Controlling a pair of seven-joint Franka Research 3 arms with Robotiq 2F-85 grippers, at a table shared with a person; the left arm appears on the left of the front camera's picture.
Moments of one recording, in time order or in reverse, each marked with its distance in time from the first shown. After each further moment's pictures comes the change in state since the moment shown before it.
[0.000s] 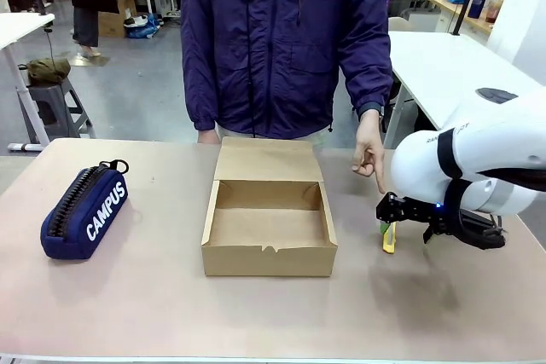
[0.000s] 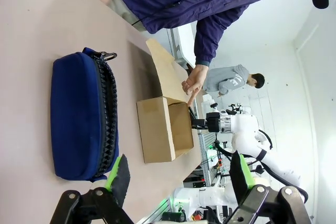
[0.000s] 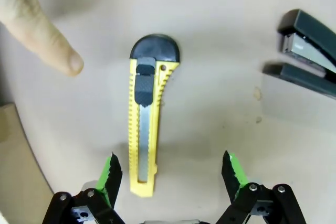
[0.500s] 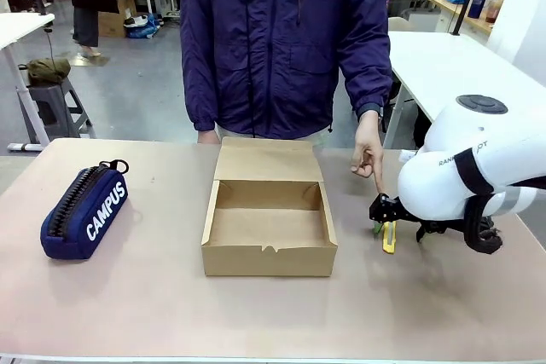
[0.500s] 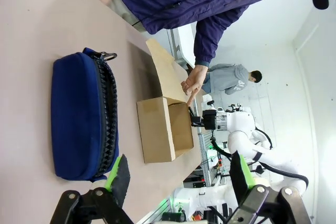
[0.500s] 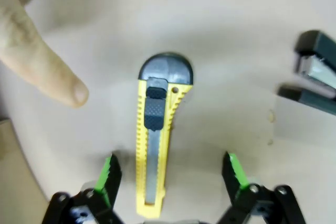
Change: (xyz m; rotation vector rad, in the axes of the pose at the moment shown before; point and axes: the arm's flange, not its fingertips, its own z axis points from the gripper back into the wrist) left arm 0.000 0.000 0.000 0.000 -0.001 0.000; right arm 0.011 0.011 -0.014 -0.017 -0.011 0.014
